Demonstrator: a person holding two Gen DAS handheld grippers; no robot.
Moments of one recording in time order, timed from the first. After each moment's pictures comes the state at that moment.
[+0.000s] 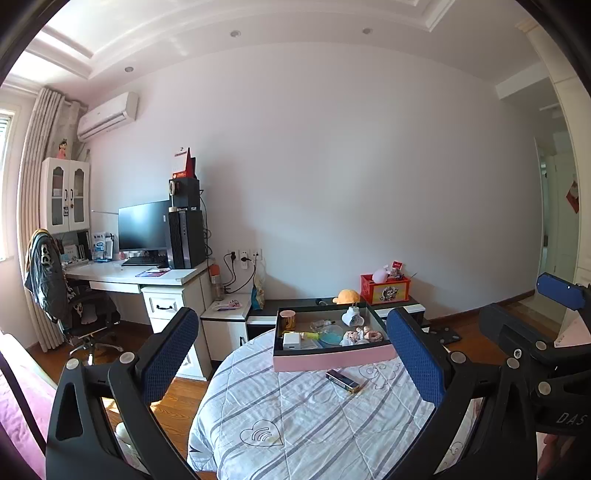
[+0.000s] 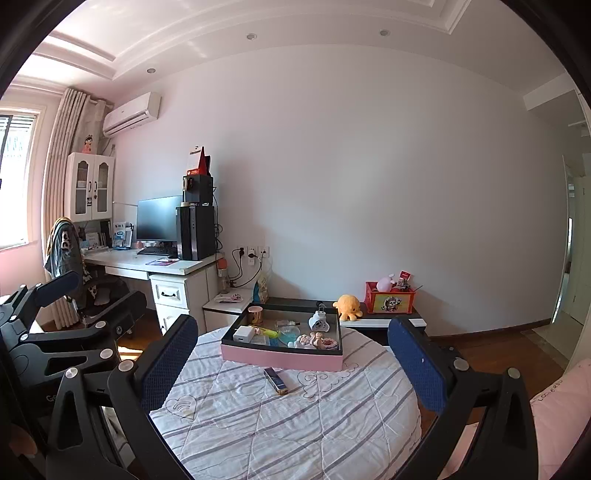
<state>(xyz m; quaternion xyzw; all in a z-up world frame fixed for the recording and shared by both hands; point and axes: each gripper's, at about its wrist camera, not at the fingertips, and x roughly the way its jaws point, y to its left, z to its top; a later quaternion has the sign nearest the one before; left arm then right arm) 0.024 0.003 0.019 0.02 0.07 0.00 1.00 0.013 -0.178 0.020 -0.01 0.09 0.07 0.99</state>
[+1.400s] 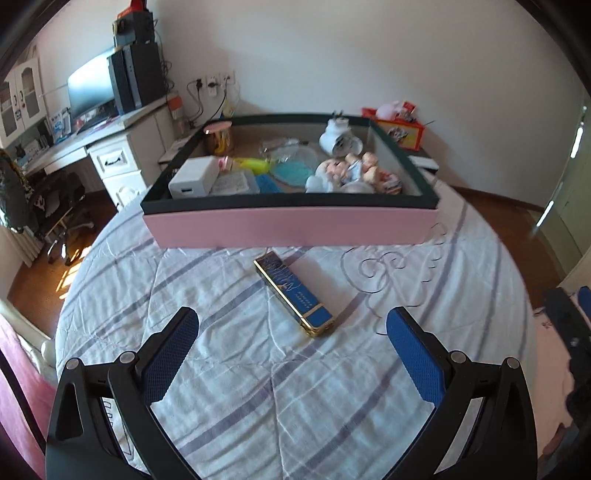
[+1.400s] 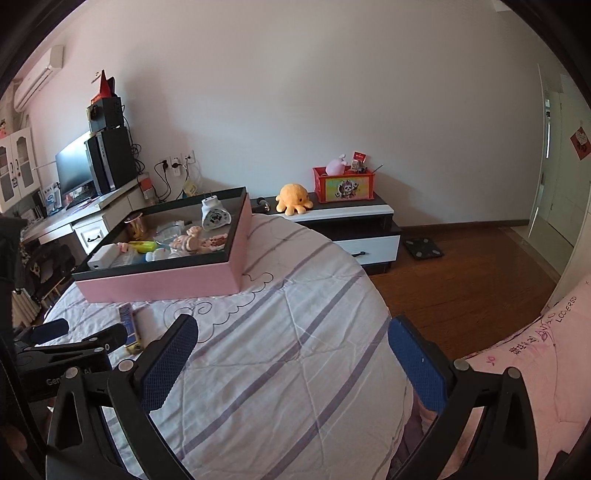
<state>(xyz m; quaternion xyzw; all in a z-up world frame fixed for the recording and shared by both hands) 0.308 -0.093 -0.180 0.00 0.42 0.01 0.91 0.230 -0.303 -0.144 0.06 0.30 -0.02 0.95</state>
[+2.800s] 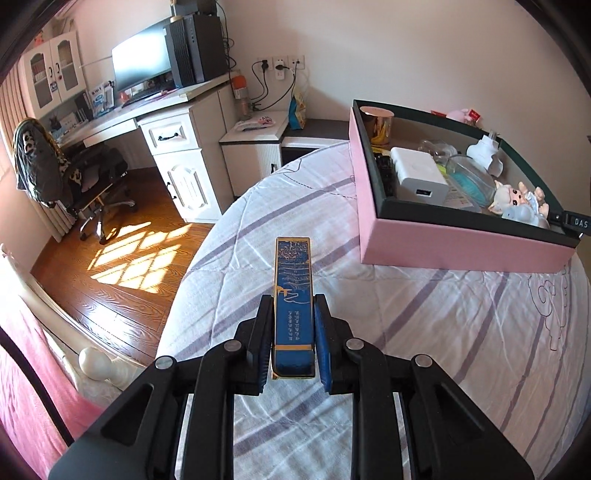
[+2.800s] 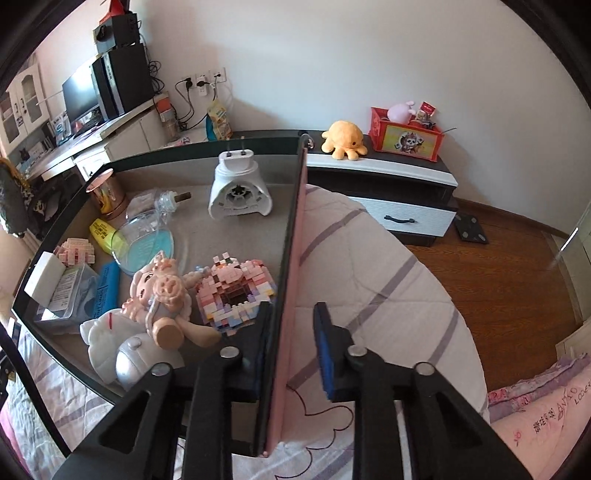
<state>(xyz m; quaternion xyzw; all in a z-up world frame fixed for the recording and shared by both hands) 0.329 0.091 -0.191 -0.01 0.42 0.07 0.90 0.445 -0.243 -0.176 0.00 0.44 0.06 0.89</state>
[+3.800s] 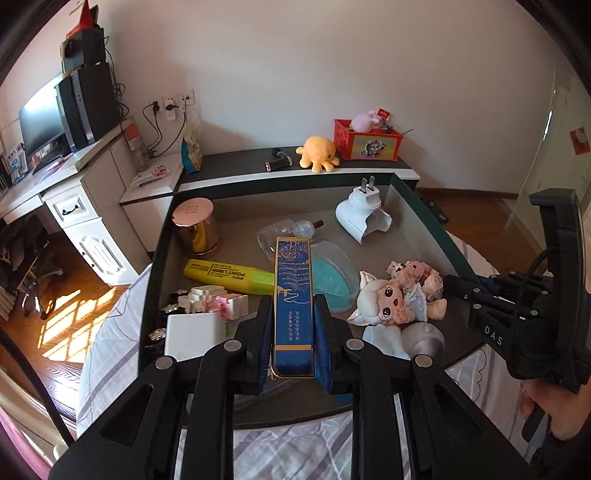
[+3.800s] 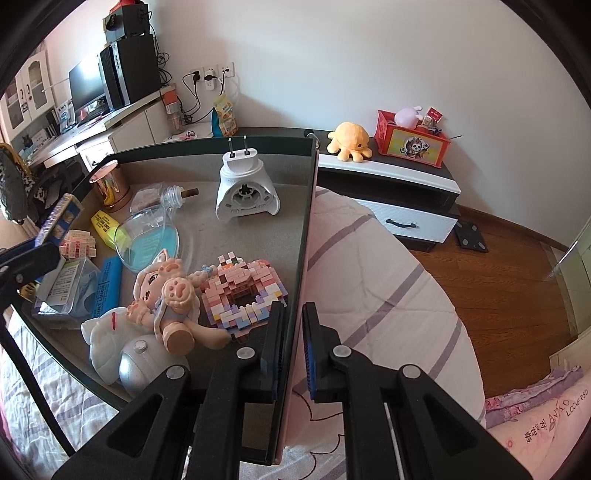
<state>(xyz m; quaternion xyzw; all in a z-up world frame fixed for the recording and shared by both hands) 0.443 -0.049 -0.139 0.03 0.40 -0.10 0.91 0.447 -0.237 -0.177 -0.02 0.44 0.06 0.89</state>
